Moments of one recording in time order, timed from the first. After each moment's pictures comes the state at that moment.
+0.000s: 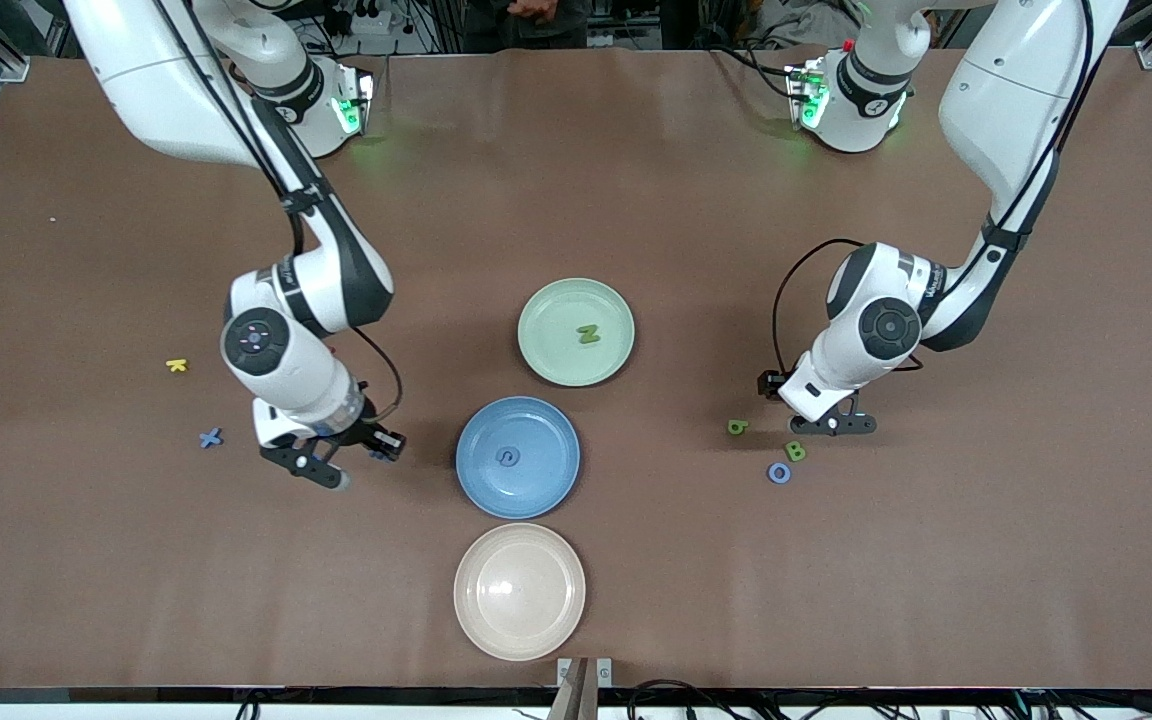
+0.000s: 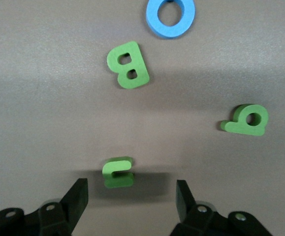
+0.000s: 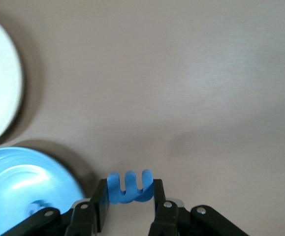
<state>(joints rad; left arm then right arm) -0.02 0.55 -0.30 -2.02 0.18 2.48 -0.41 0.28 0.58 0.07 -1.71 -0.02 2.42 0.76</state>
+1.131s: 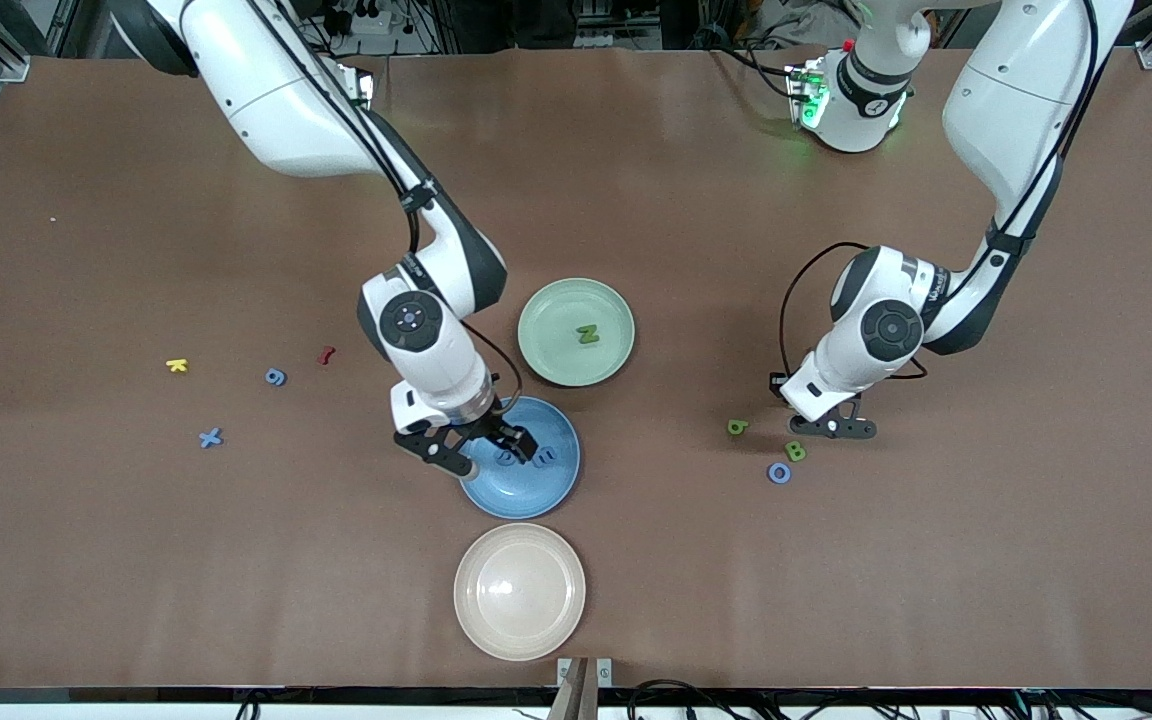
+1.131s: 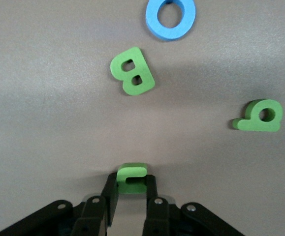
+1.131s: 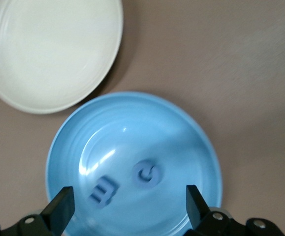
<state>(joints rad) 0.00 0.56 -0.30 -2.02 0.23 2.49 -0.35 0.49 0.75 0.05 -1.50 -0.03 2.49 1.03</state>
